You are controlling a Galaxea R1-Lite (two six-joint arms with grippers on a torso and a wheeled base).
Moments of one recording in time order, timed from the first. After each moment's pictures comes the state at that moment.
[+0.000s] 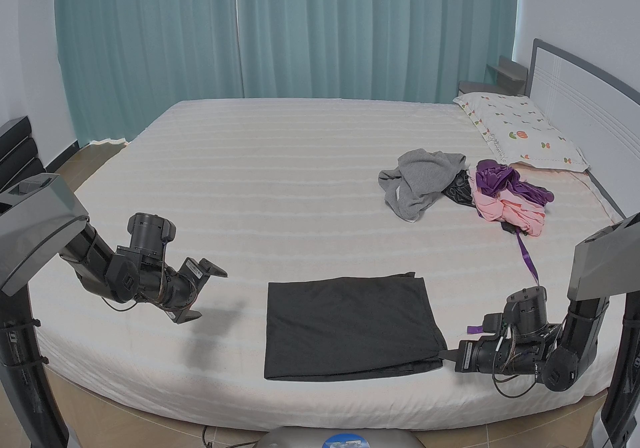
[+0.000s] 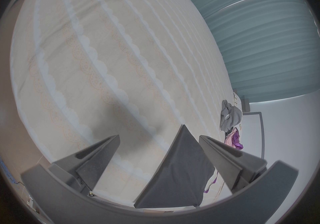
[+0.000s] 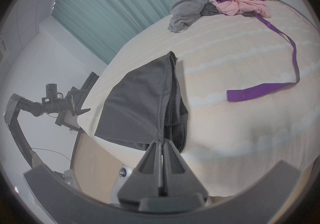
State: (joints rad) left arm -0.12 2.15 -0.92 -0.37 -0.25 -1.04; right arm 0.34 2.21 -0.24 -1.21 0.27 0.48
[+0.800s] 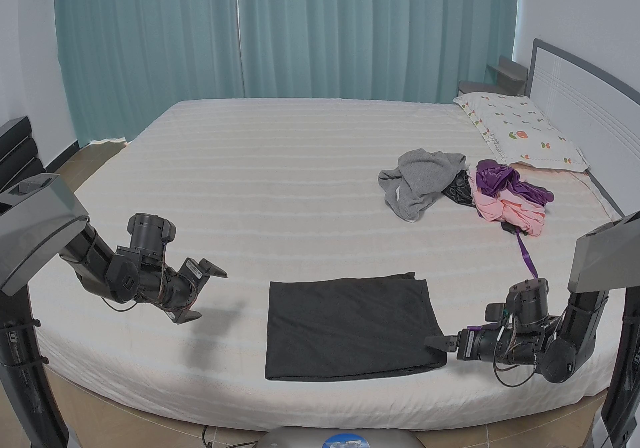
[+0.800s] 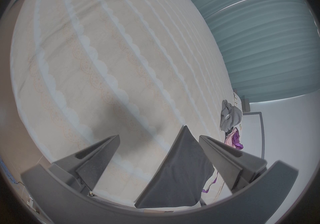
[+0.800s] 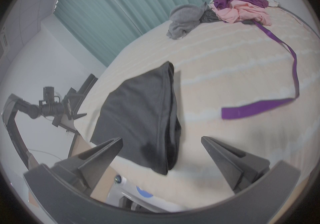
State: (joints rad) left arm -0.12 2.15 -0.91 -0.37 -0.25 -1.04; right arm 0.29 2.22 -0.29 -1.21 0.26 0.44
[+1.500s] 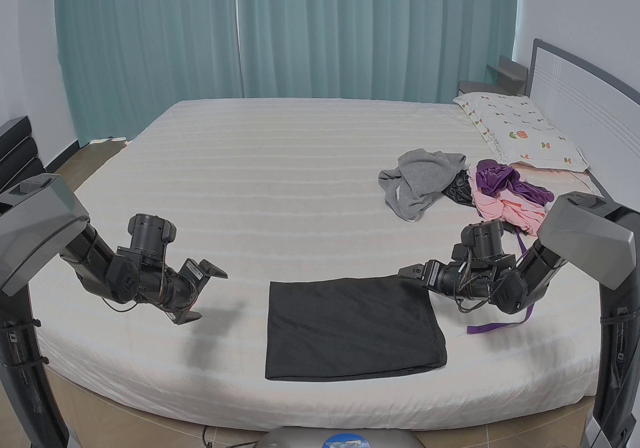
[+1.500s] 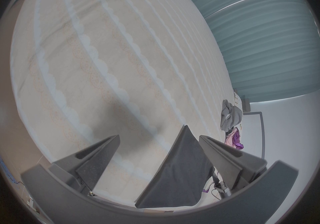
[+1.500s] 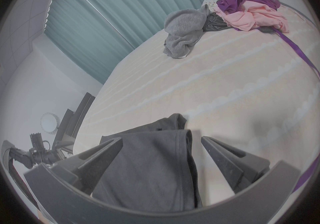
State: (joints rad) left arm -0.12 2.15 -0.91 -0.37 -0.25 -1.04; right arm 0.28 2.37 -1.00 -0.73 0.22 0.57
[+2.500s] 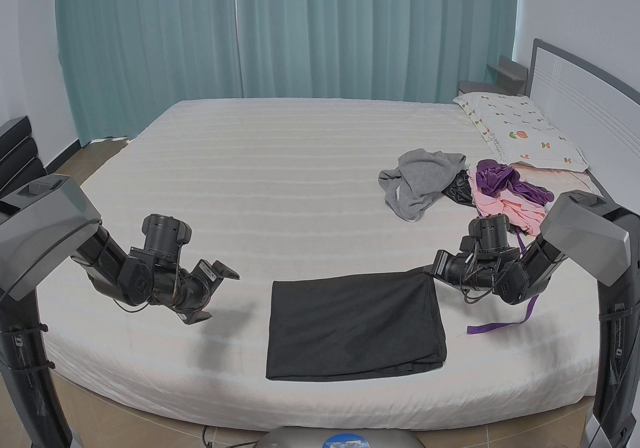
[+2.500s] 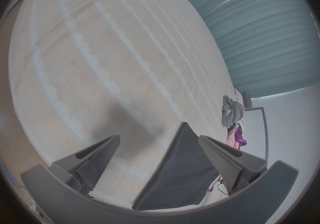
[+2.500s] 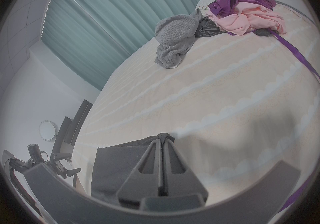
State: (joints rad) left arm -0.18 2.17 -0.94 -0.37 -0.20 -1.04; right arm 0.22 2.41 -1.08 -0.71 0.22 0.58
